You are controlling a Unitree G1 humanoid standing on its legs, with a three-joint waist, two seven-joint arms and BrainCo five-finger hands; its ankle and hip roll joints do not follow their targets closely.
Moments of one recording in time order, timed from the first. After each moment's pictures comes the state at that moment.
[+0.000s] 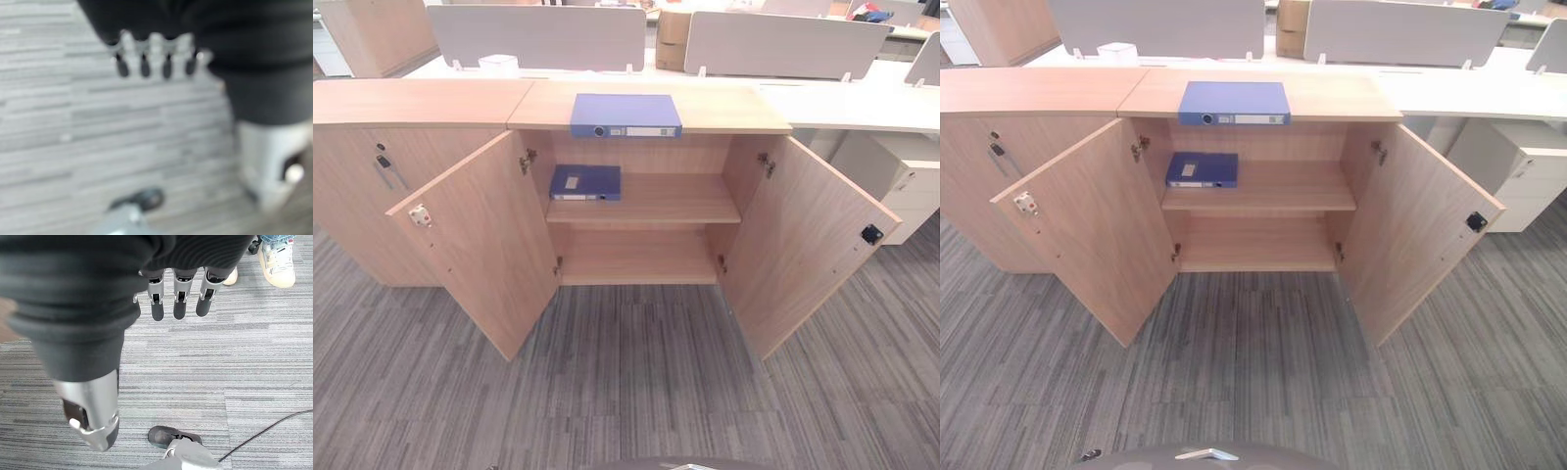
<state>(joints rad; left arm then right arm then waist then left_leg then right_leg) 0.07 0.22 -0.13 1.30 -0.05 -0.02 0.01 0.09 -0.19 0.15 1.38 0.13 0.03 -0.01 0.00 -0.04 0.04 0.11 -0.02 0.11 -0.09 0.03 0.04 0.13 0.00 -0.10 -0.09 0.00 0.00</state>
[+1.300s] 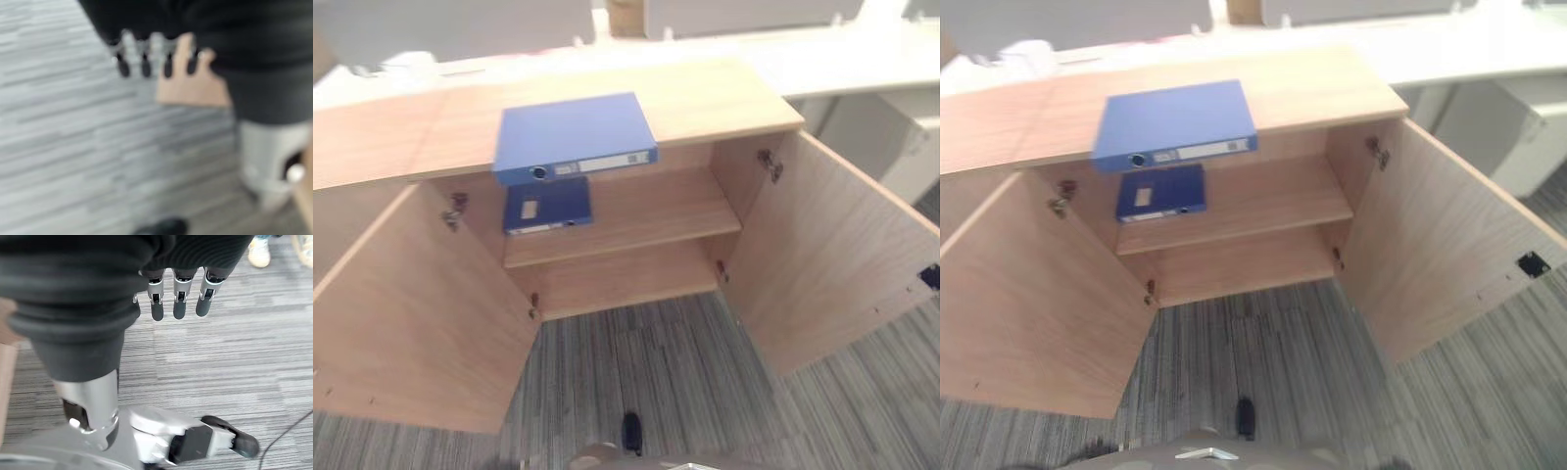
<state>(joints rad) -0.04 0.22 -0.12 1.36 -0.11 -0.03 -0.01 0.02 -0.22 0.17 1.33 0.10 0.05 -0.01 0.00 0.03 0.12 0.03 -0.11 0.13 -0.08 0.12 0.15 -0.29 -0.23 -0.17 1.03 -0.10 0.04</state>
